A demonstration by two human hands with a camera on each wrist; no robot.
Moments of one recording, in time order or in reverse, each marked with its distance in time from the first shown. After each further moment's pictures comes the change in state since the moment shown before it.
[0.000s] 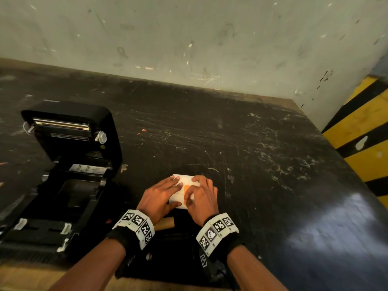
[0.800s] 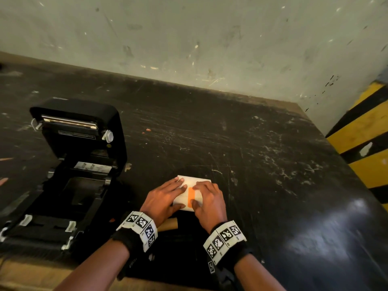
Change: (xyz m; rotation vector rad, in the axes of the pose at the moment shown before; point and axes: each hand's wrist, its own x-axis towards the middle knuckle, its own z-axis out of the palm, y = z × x) left_hand -0.004 -0.003 0.003 -0.021 0.021 0.025; right_hand -0.006 0.009 0.005 0.038 0.126 -0.068
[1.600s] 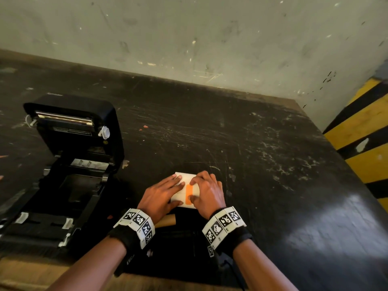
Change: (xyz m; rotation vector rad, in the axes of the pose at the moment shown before) left_hand -0.002 0.005 -0.004 0.052 0.011 0.006; right_hand 0.015 -0.003 -0.017 -0.081 -0.151 -0.002
